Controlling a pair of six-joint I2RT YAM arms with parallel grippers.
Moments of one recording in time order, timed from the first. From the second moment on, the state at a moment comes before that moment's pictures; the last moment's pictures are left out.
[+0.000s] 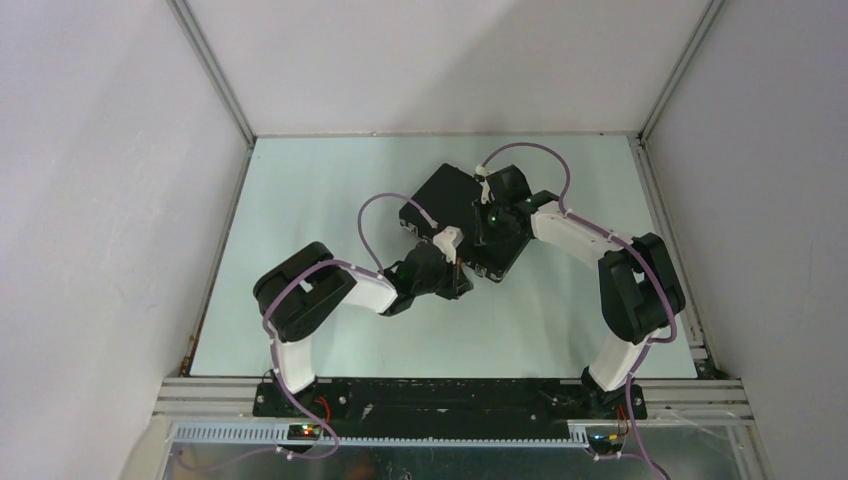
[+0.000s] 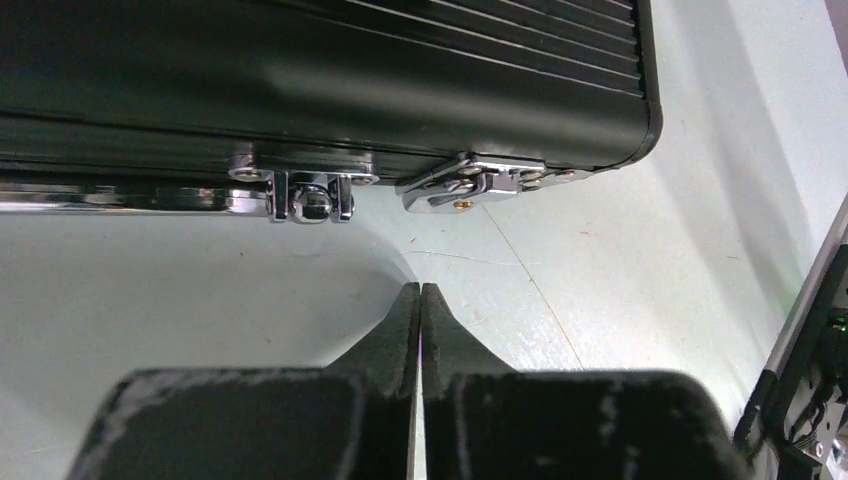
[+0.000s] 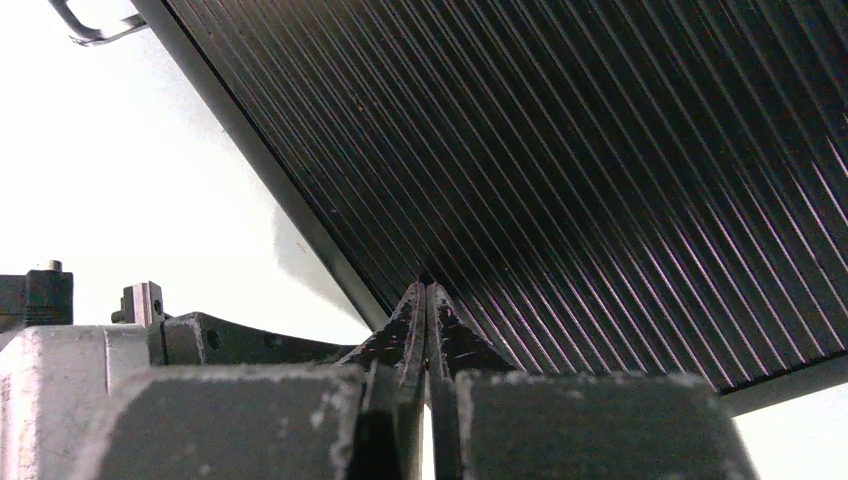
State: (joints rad) left arm -0.84 1.86 0.74 0.59 0.16 -0.54; right arm 0.50 1.75 1.23 -0.45 -0.17 0.31
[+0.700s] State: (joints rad) left arm -0.69 1.46 0.64 0.37 0.00 -0.49; right arm 0.57 1.72 1.22 -0.49 -0.08 0.30
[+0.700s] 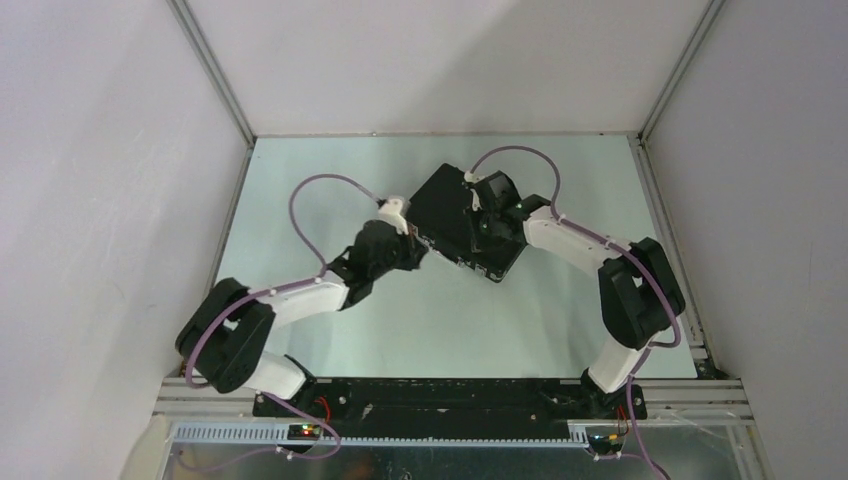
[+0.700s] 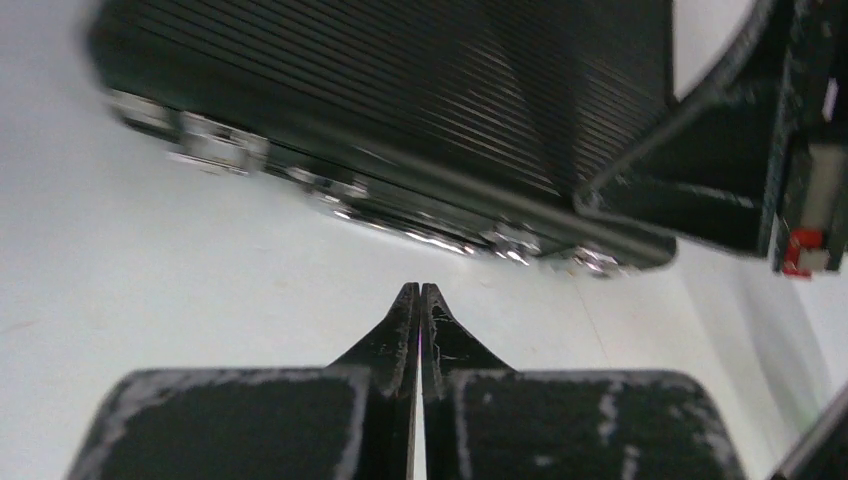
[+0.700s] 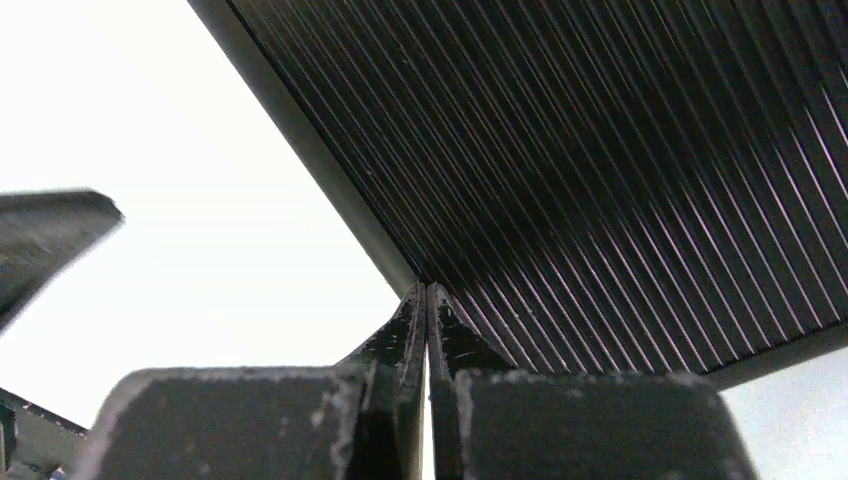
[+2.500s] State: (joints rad) left arm -0.47 1.77 0.92 0.09 -0.16 -0.50; right arm 0.59 1.96 1.48 -0.41 -0.09 0.29
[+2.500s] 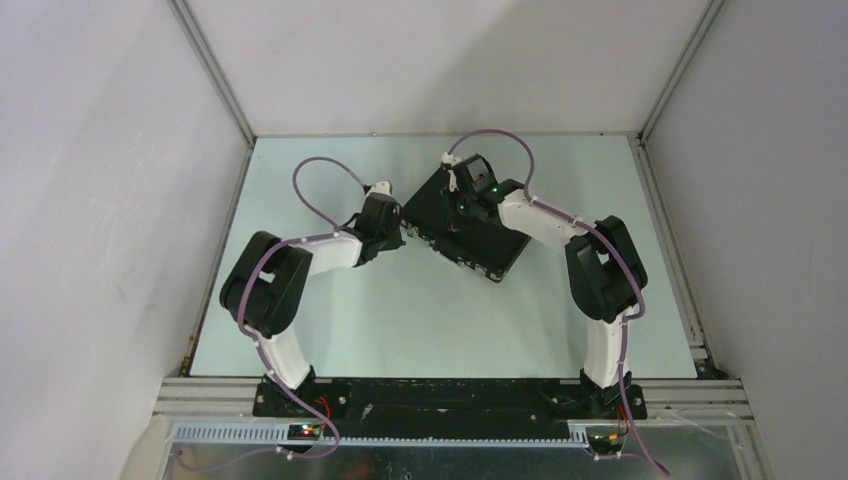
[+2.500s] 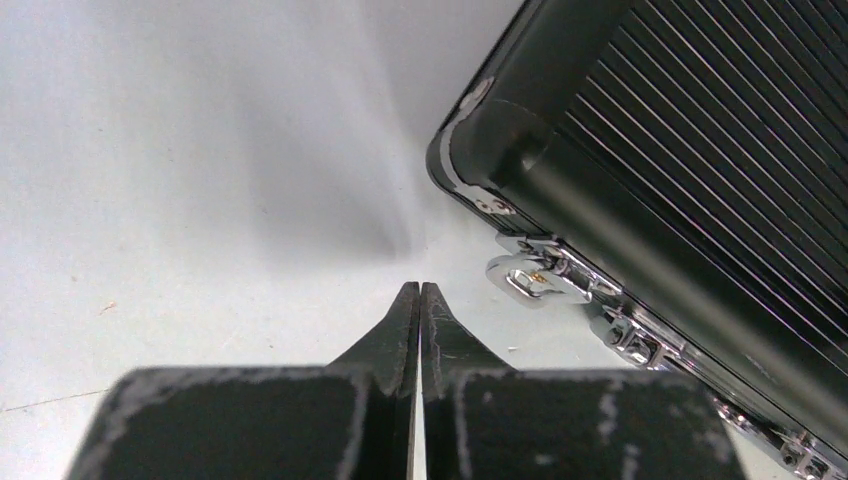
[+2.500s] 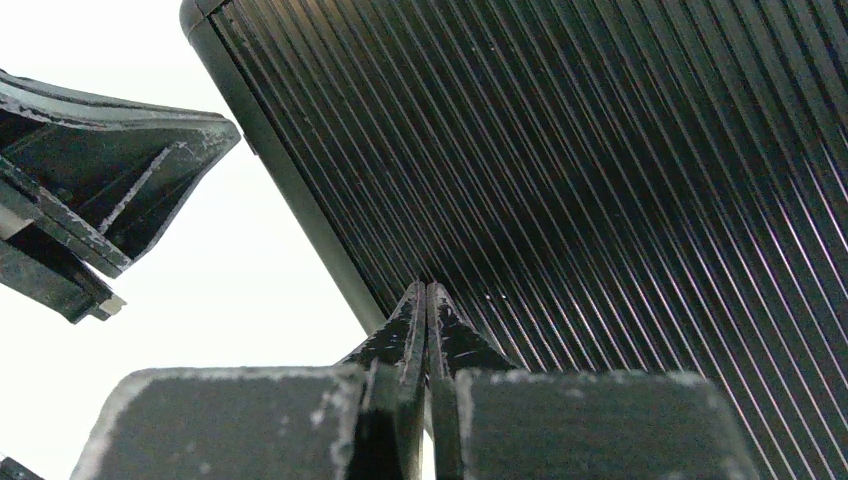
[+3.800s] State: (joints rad) left arm -0.50 1.78 0.94 0.16 -0.04 -0.58; right arm 0.58 1.94 1.45 -0.38 -0.08 0.29
